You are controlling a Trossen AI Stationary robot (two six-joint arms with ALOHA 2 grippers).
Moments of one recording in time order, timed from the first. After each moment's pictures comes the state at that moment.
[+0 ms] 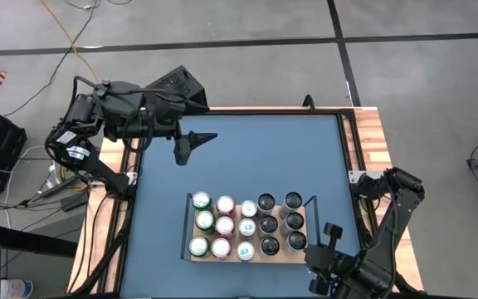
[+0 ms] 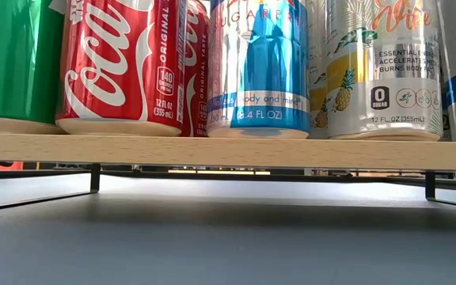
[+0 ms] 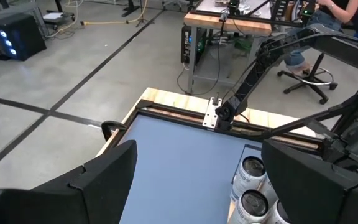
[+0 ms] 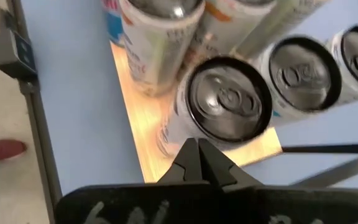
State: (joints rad) left arm -0.10 1.56 2.34 -1.04 -0.37 -0.14; right arm 0.97 1.85 1.80 -1.50 0.63 1.23
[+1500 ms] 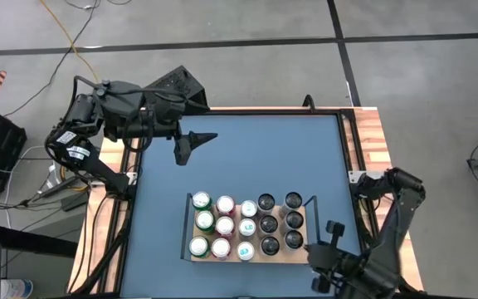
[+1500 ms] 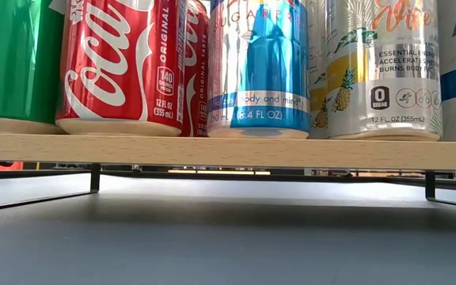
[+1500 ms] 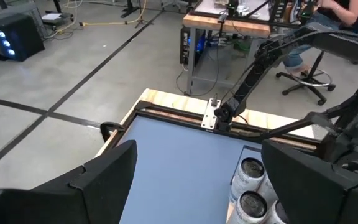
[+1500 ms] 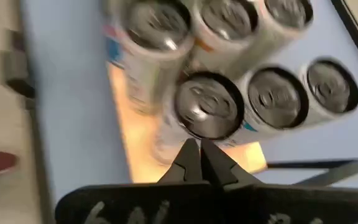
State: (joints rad) left arm -0.09 1.56 2.34 -1.04 -0.37 -0.14; right arm 1.00 1.85 1.85 -1.57 0.71 1.22
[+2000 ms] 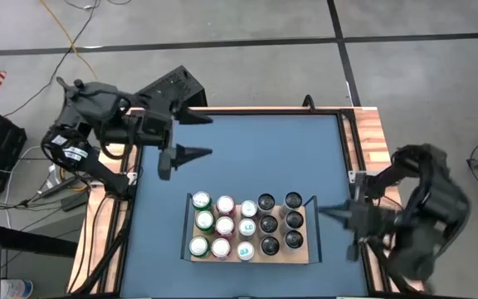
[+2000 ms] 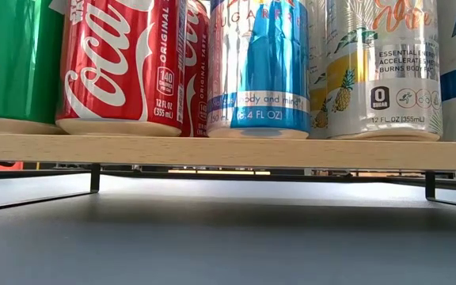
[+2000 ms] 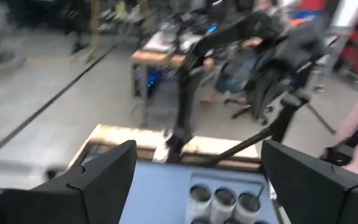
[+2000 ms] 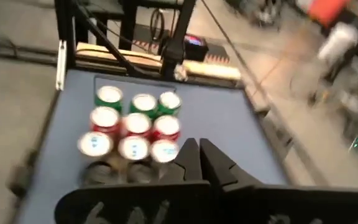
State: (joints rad) left arm -0.18 1.53 2.35 -0.88 -0.24 -0.10; right arm 1.00 1.60 2.15 -1.56 1.08 0.65
